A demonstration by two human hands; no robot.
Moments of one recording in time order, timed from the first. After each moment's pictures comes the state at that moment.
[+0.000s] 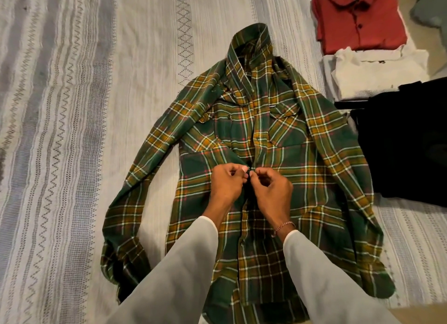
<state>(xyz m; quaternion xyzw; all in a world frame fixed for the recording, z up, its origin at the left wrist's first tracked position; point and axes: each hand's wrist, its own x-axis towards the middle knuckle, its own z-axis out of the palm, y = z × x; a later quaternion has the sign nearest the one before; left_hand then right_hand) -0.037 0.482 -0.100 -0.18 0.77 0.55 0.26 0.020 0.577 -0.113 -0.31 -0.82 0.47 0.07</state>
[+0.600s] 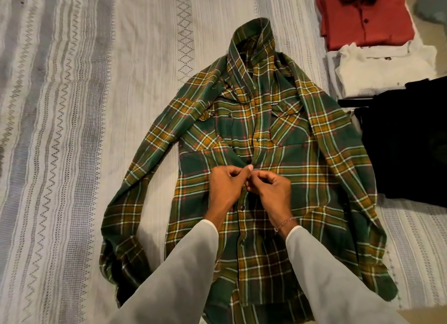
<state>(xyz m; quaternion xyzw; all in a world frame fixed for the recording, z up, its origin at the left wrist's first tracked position) -0.031 0.474 -0.115 -0.09 0.82 0.52 0.21 0.018 0.579 -0.122 -0.39 -0.62 0.68 -0.01</state>
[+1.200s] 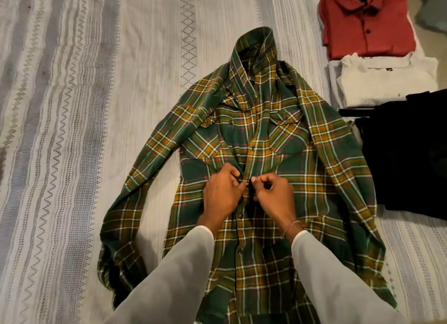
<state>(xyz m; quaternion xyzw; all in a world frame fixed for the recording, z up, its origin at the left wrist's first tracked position) -0.039 0.466 -0.116 0.00 0.92 0.35 0.20 0.008 0.595 -0.115 -0.32 -0.81 0.49 -0.07</state>
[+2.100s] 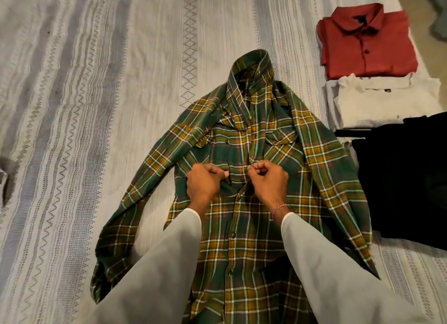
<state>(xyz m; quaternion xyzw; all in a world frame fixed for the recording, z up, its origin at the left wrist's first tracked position) -0.110 0.478 -0.102 -0.24 0.87 0.39 0.20 -0.068 0.621 -0.110 -0.31 -0.82 0.48 -0.02</state>
